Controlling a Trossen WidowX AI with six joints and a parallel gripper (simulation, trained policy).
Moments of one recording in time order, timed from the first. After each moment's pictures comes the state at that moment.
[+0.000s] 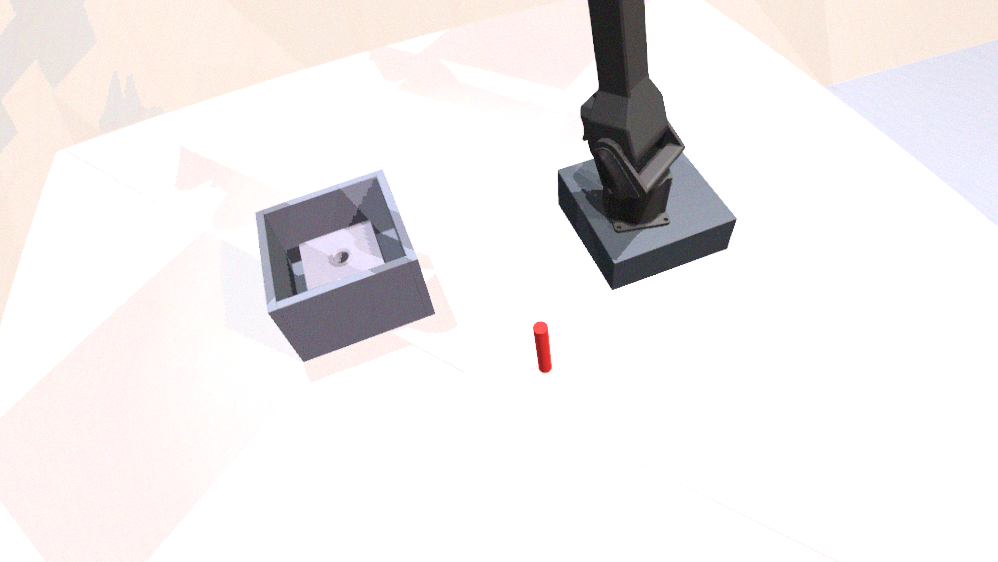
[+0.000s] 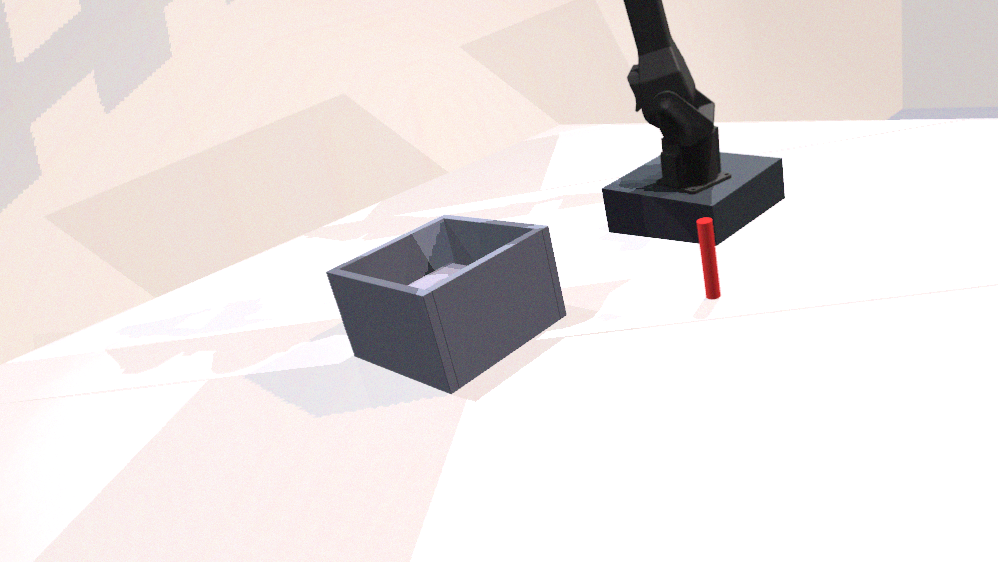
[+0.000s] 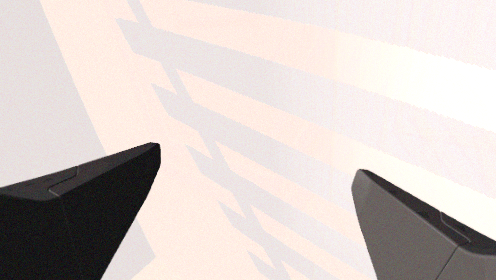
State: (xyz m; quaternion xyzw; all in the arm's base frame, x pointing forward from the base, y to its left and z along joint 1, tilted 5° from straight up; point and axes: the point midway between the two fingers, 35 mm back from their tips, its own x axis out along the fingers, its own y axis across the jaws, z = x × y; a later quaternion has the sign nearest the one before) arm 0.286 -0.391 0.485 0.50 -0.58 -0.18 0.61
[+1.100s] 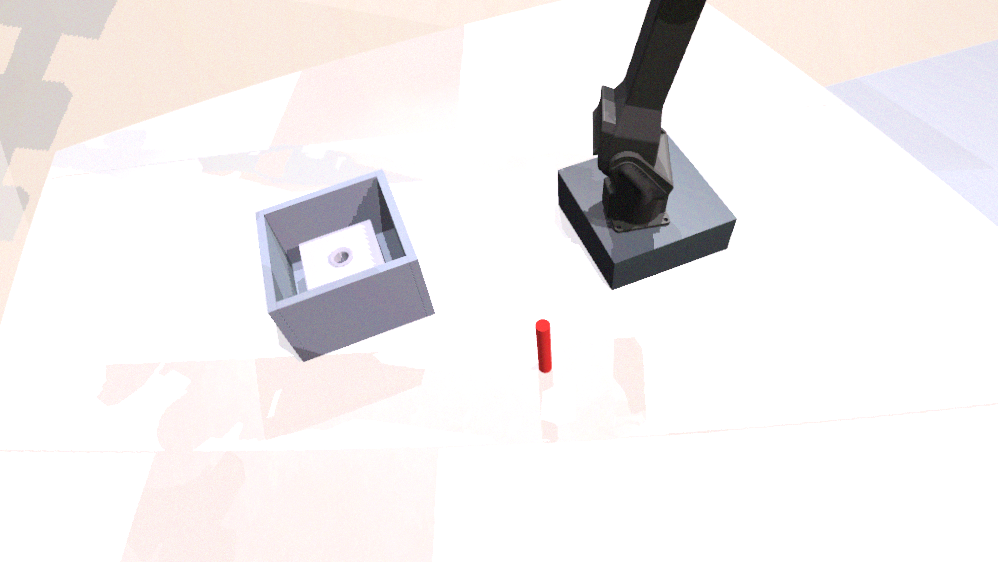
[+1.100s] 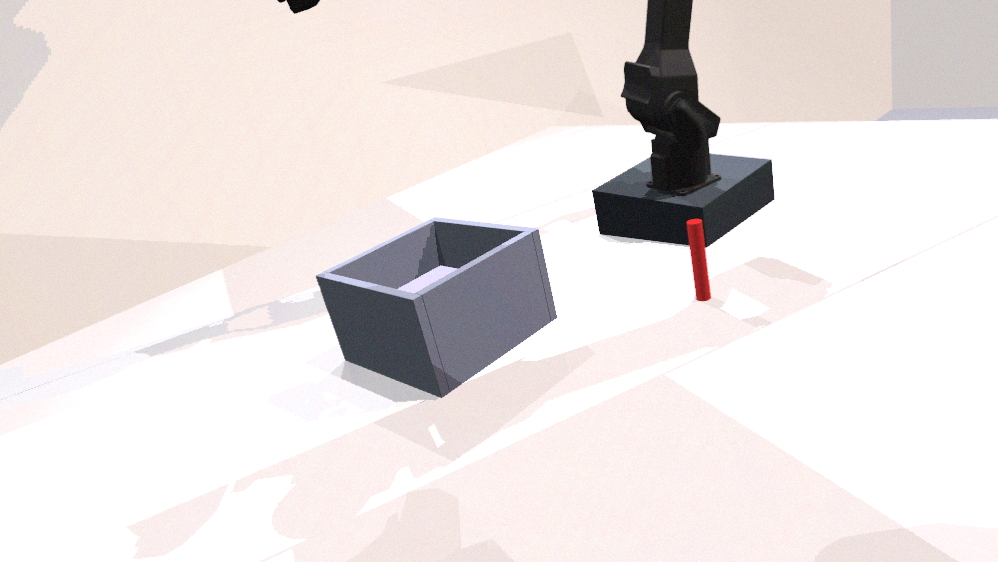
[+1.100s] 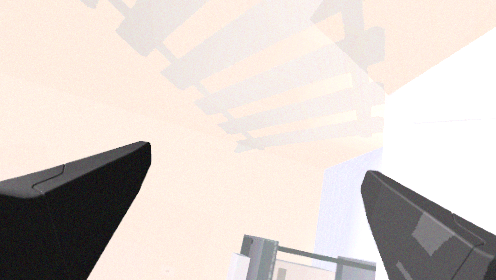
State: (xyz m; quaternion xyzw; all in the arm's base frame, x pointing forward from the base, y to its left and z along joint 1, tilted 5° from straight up) arm 0.399 -0.147 0.382 0.64 -0.16 -0.24 0.71
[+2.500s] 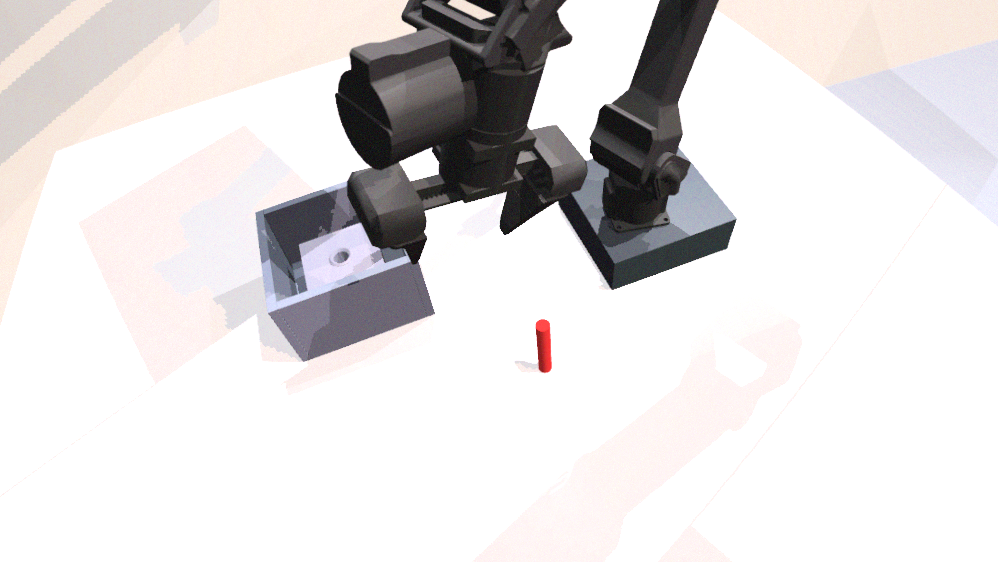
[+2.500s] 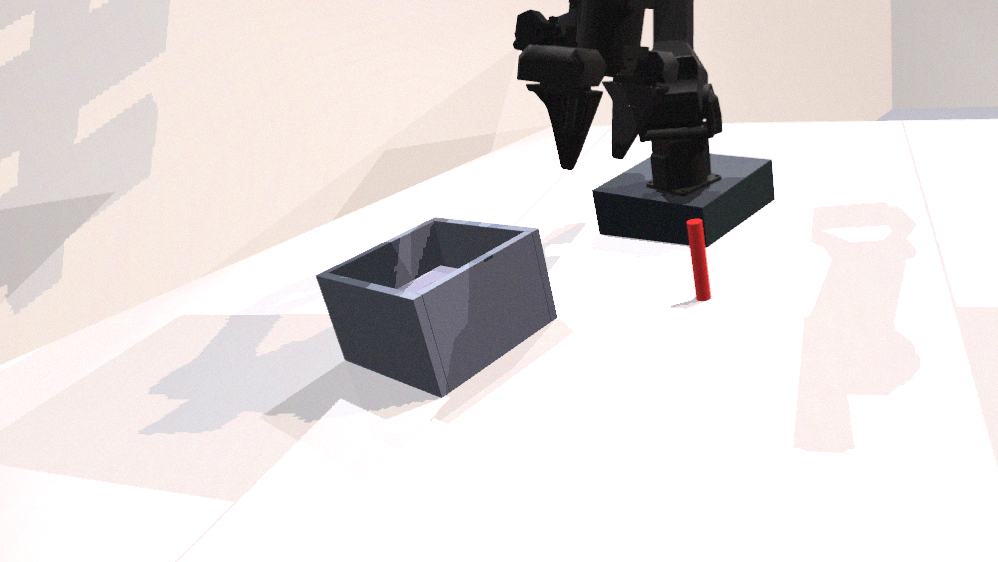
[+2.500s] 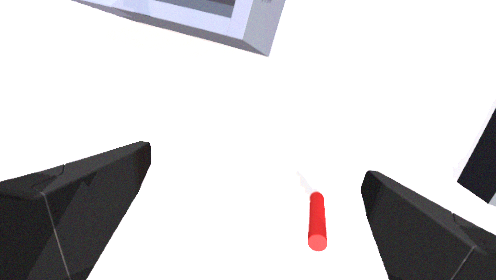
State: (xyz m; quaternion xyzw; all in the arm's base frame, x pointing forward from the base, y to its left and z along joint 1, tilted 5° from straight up) arm 0.192 0.099 0.146 0.45 0.48 -0.34 0.67
